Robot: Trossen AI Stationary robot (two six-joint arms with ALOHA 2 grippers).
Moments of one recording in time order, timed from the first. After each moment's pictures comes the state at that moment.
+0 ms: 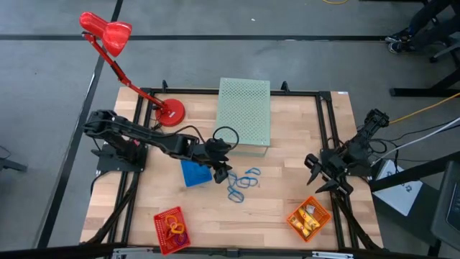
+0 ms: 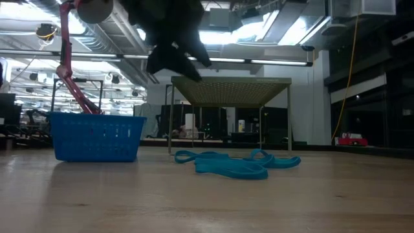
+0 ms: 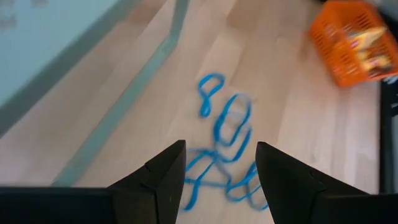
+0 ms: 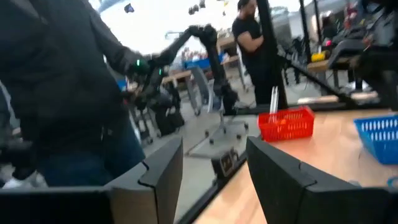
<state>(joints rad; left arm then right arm) -0.21 1.56 1.11 -0.27 -0.14 -0.61 0.82 0.00 0.02 0.13 0.13 0.26</state>
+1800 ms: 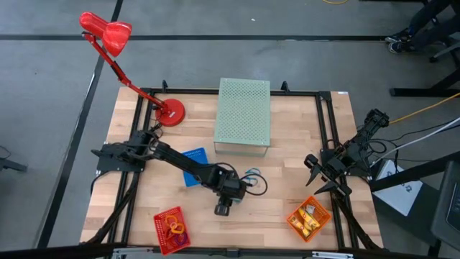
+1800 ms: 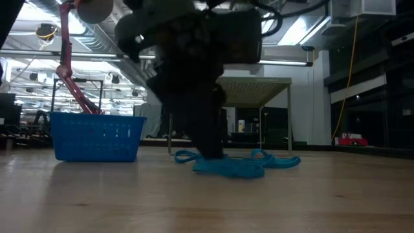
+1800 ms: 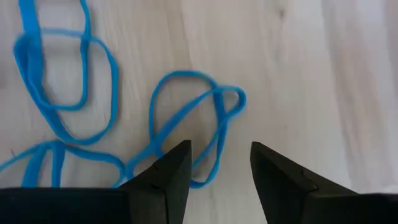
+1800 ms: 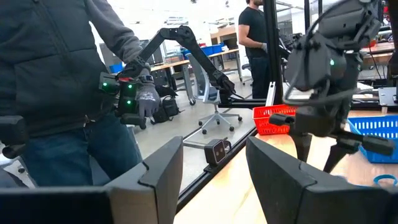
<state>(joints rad) -0.37 2.08 1.51 -0.53 0.08 -0.17 0.82 0.00 0.02 0.08 0.12 0.18</state>
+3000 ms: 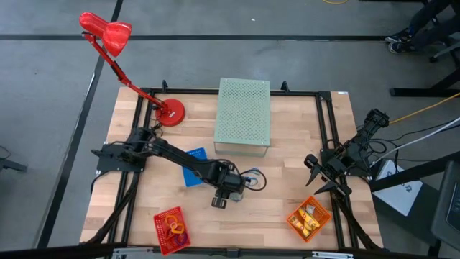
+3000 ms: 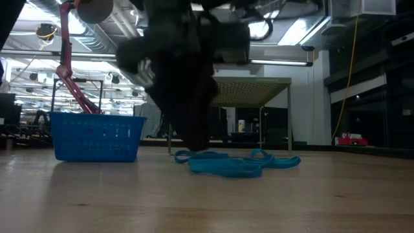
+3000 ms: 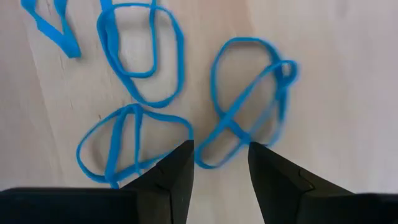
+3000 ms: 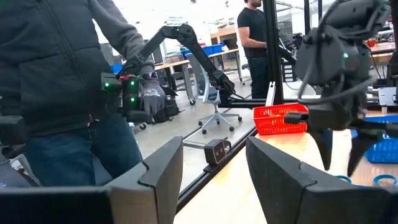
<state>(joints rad) -0.33 2.05 1.53 -0.68 -0.03 -0.06 0.82 0.00 0.02 0.08 0.12 0.18</state>
